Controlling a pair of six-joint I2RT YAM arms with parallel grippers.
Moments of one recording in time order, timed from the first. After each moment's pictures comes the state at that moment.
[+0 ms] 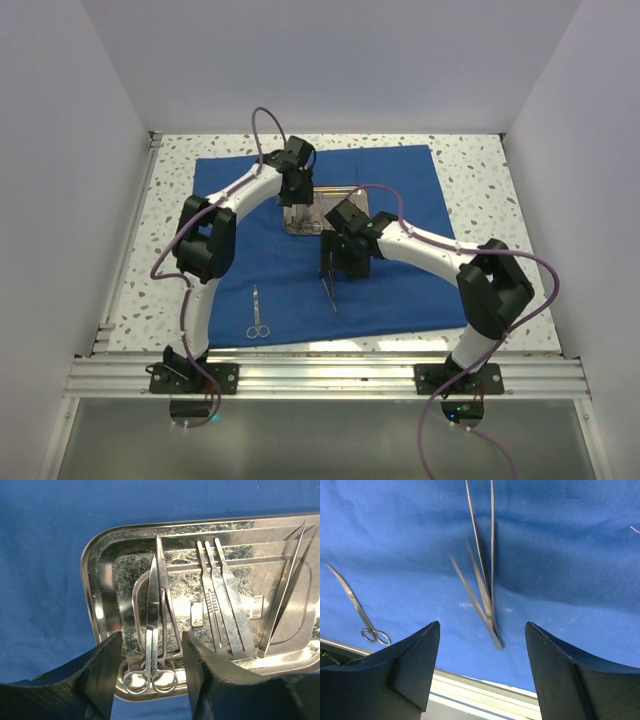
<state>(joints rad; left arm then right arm) -0.46 2.20 1.83 -0.67 -0.12 -0.45 0.77 1.72 1.20 -0.65 -0.03 0.81</state>
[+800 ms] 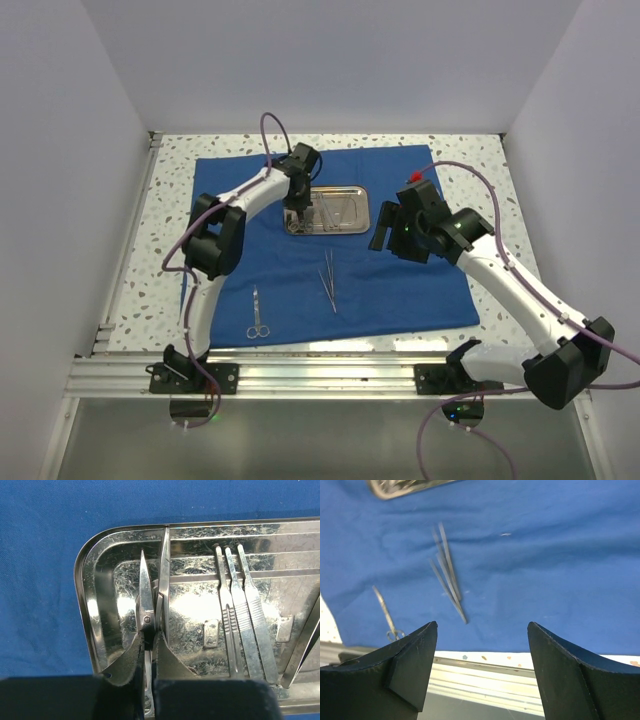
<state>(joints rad) -0.48 2.30 1.86 -0.68 -0.19 -0.46 0.60 1.24 1.20 -0.91 0.09 0.78</state>
